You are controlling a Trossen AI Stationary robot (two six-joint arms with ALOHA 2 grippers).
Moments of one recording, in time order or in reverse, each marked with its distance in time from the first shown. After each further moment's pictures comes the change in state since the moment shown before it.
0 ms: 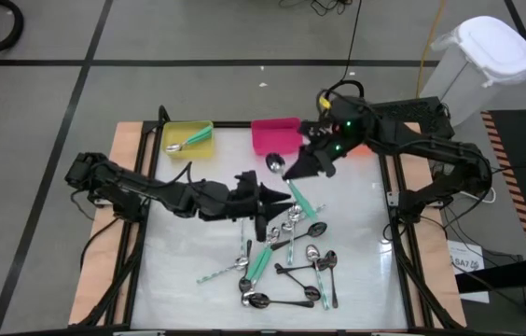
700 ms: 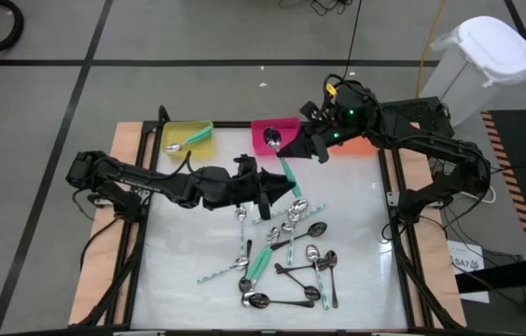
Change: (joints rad) left arm 0.079 -0.001 0.000 0.076 0.016 -0.179; right arm -0.081 0.003 0.000 0.077 0.119 -0.088
